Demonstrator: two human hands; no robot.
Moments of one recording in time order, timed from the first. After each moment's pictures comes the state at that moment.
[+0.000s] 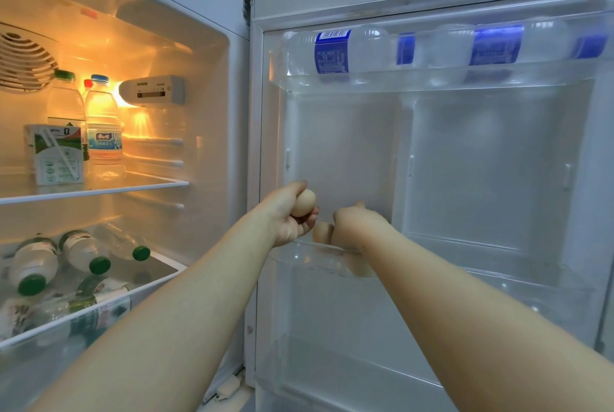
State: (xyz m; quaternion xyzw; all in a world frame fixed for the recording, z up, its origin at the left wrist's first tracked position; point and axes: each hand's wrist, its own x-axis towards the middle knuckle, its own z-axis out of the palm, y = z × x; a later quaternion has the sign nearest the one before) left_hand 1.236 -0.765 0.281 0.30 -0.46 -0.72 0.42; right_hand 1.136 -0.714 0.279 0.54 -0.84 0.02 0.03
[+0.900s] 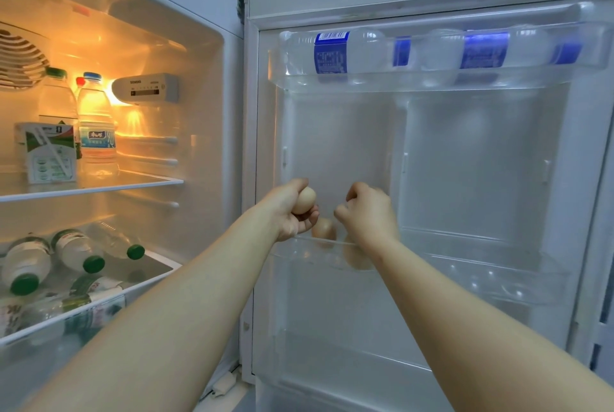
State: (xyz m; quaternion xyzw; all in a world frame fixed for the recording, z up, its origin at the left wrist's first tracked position) left_hand 1.228 -0.762 0.283 0.31 -0.47 -0.72 0.41; right_hand 1.123 -0.697 0.265 0.49 -0.74 0.45 0.09
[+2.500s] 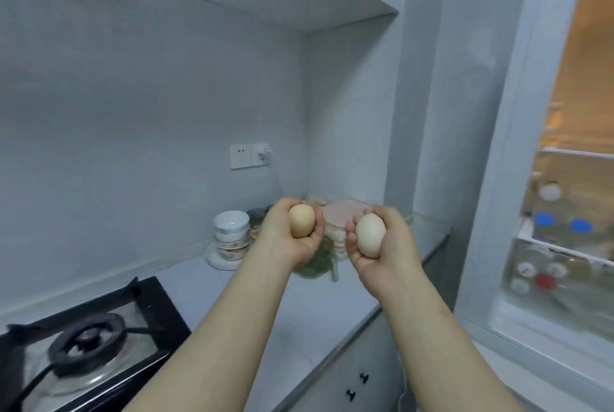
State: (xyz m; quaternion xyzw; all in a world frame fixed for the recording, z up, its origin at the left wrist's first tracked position) left_hand 1.510 -0.319 0.206 0.27 0.09 -0.20 0.94; right_hand 1.453 -0.421 0.195 0.34 -0.15 0.14 -0.92
